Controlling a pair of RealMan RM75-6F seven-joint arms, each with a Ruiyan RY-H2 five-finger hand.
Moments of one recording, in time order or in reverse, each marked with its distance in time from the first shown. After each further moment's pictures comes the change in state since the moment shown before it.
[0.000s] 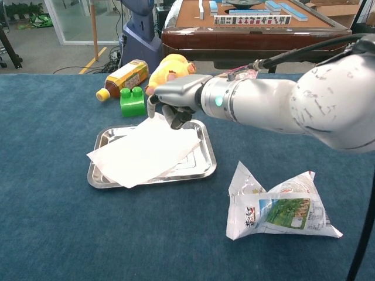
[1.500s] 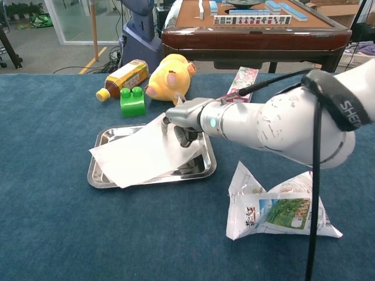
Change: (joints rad) left arm 0.005 -0.006 0.002 0.029 -0.006 -0.016 -0.022; right arm 0.088 -0.119 -0.100 0.207 0.196 -0.024 0.001
